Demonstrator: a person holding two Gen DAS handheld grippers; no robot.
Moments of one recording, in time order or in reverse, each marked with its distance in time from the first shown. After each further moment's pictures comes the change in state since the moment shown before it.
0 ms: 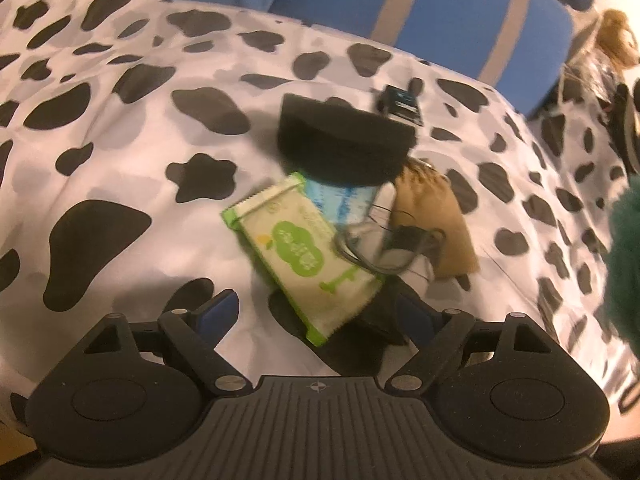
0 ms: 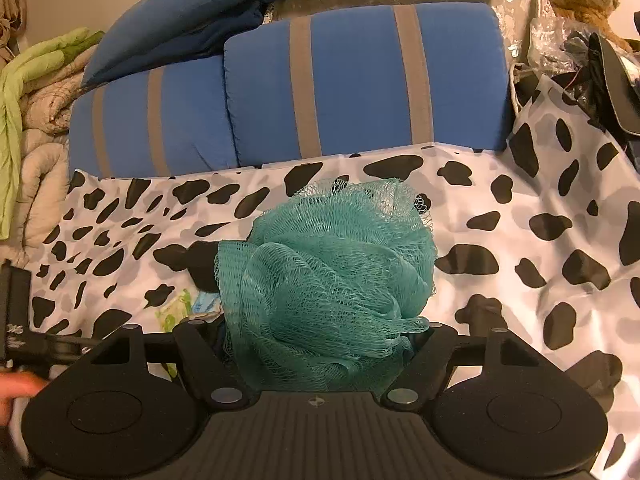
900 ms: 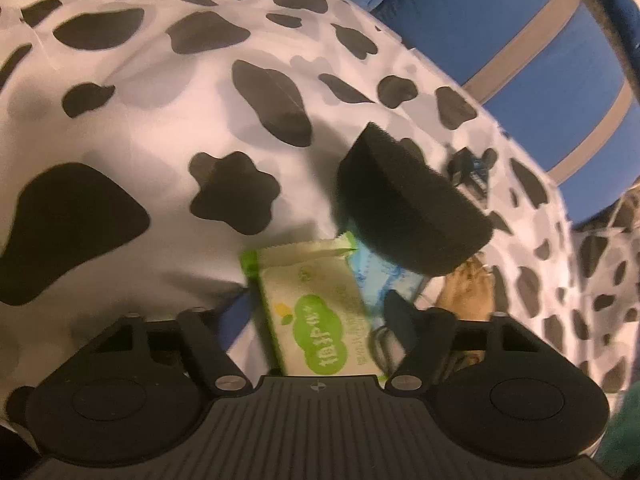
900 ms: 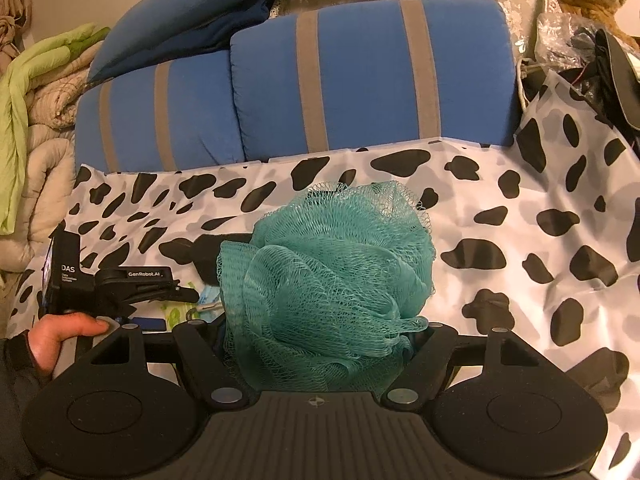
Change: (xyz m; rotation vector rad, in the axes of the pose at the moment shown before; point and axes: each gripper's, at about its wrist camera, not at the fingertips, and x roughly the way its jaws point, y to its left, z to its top) left arm 0.046 0.031 0.035 -0.354 -0.002 0.015; right arm 0.002 0.002 -0.003 -0.009 0.015 0.016
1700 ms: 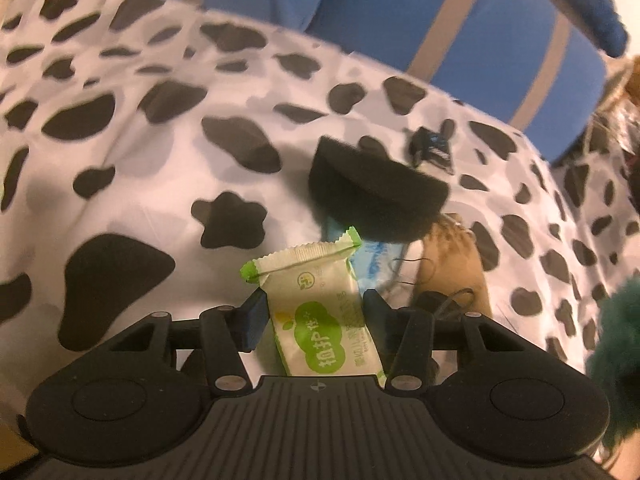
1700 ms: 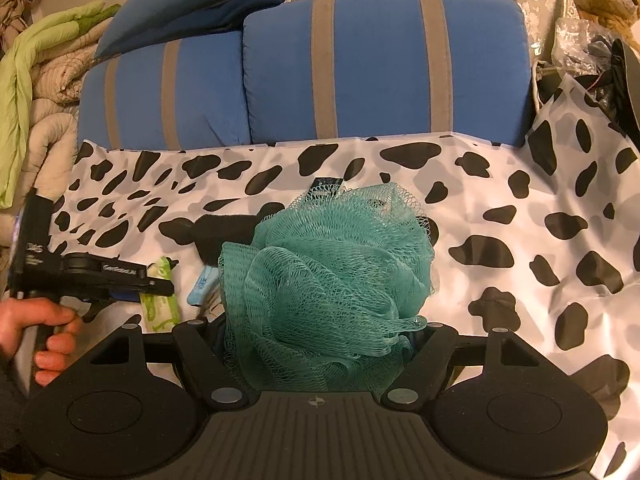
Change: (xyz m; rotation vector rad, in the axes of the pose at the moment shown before) left arm -0.049 -0.014 -0.009 0.288 -0.048 -0.004; right arm 0.010 0.008 -0.003 -0.059 0.030 0.000
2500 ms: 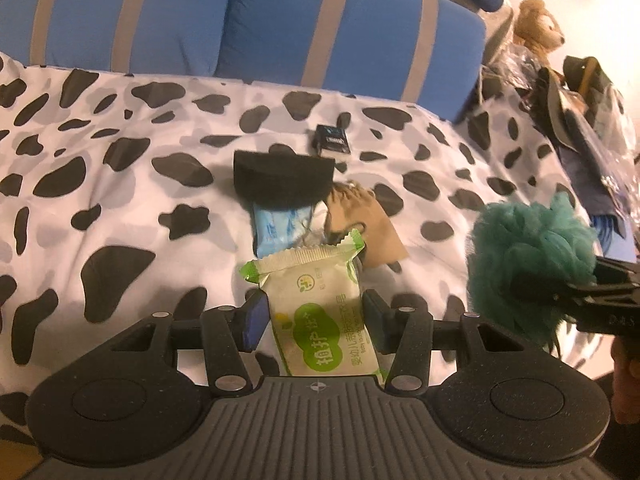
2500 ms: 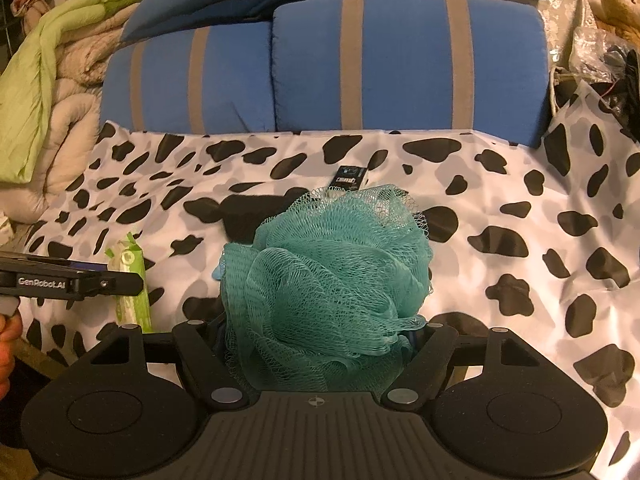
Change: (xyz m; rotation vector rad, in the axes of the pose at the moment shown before) left arm -0.084 -0.027 -0.052 0.250 -0.056 -0.121; right arm -0.016 0.024 -0.024 -0.052 0.020 0.029
